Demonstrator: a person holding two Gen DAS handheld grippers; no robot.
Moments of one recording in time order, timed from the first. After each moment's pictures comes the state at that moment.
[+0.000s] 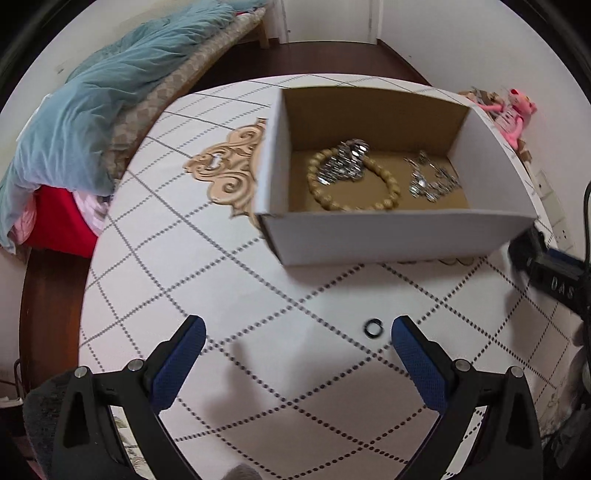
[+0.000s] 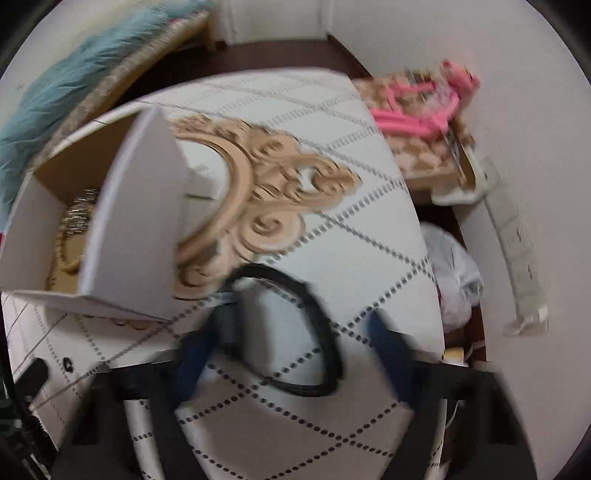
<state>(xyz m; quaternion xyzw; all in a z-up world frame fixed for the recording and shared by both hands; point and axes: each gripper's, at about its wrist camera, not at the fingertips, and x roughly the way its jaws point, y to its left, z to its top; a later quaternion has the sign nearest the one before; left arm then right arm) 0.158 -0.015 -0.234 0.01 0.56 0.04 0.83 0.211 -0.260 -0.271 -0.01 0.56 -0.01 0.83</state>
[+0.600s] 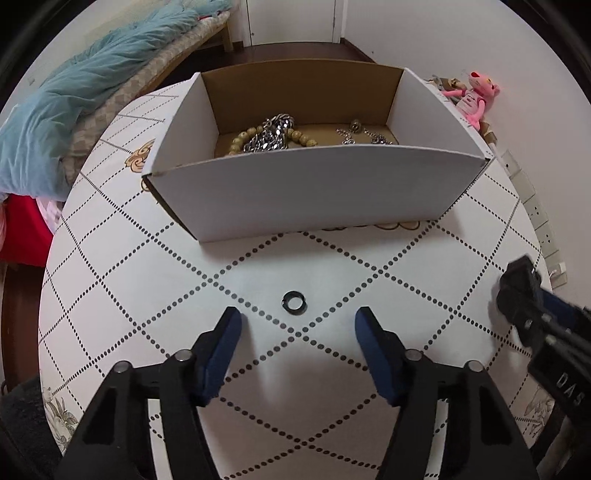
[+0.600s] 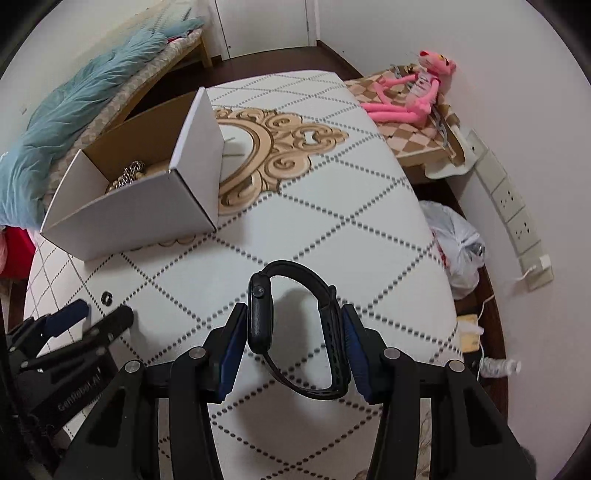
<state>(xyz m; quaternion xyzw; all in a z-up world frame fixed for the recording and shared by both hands) 0.146 -0.054 -0.251 0.00 0.55 -0.02 0.83 0.122 -0.254 -0.256 0.05 0.55 -0.01 0.83</state>
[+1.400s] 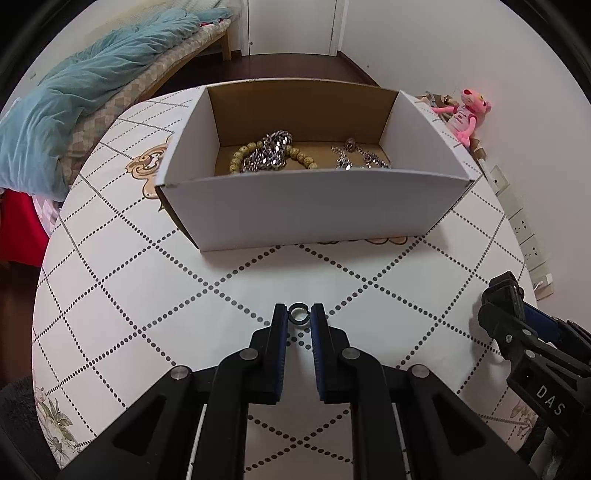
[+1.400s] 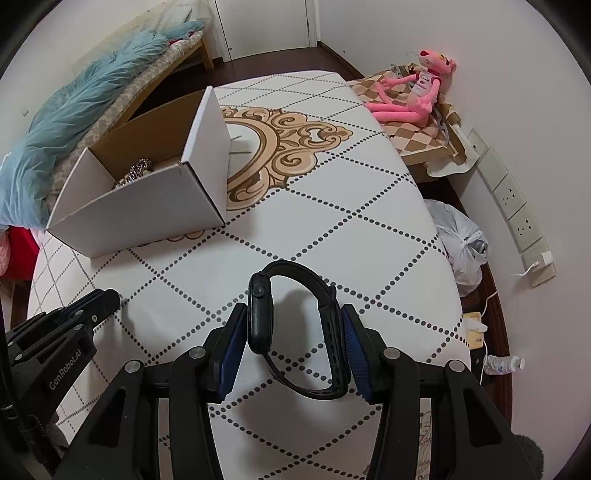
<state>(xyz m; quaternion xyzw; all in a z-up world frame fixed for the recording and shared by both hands) 0.143 -0.042 -0.240 -0.02 0.53 -0.04 0.85 0.117 -0.246 -0.250 0.05 0.55 -0.01 0.84</state>
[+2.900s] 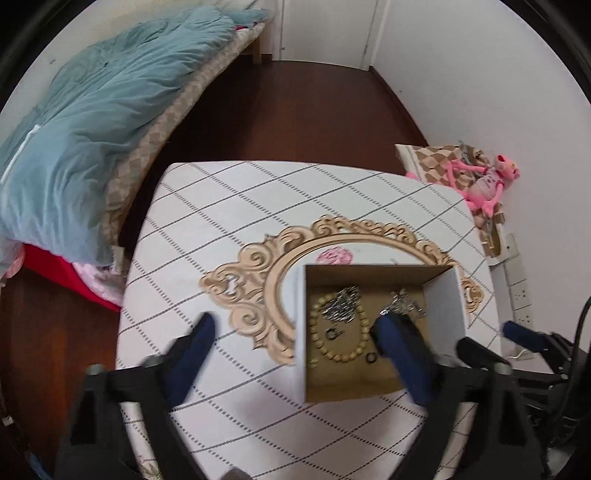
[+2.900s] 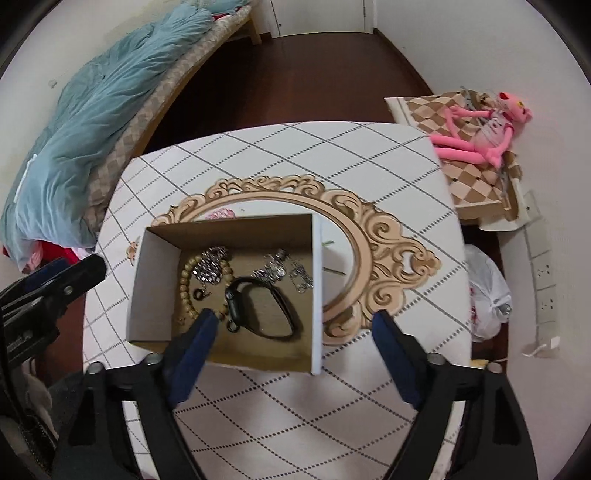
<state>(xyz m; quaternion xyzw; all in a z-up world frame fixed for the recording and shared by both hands) 0.248 0.039 -0.134 -0.05 0.54 0.00 0.84 0.252 -0.190 -0.173 0.03 0.60 0.07 0.80</state>
